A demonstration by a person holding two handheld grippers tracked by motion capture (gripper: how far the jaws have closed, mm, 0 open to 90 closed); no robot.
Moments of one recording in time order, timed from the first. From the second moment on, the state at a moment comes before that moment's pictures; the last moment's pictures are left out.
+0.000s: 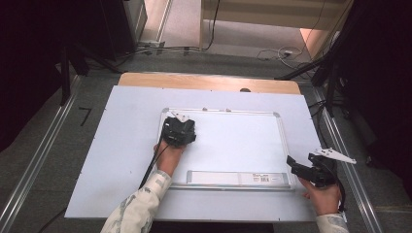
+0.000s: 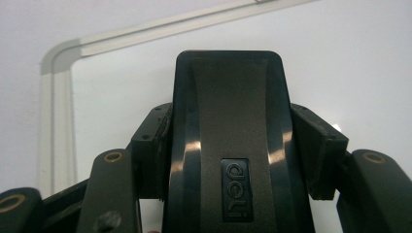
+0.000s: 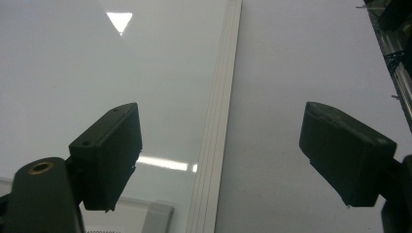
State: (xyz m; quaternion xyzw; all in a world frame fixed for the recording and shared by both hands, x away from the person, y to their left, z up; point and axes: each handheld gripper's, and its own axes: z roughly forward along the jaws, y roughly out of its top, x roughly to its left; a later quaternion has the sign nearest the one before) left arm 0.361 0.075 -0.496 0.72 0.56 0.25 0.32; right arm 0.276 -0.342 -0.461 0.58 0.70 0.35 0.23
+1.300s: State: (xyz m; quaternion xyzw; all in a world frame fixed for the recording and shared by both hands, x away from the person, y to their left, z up) left arm 0.313 0.117 -0.446 0.69 0.57 0.23 0.38; right arm 0.277 -0.340 -0.459 0.58 0.70 0.36 0.23
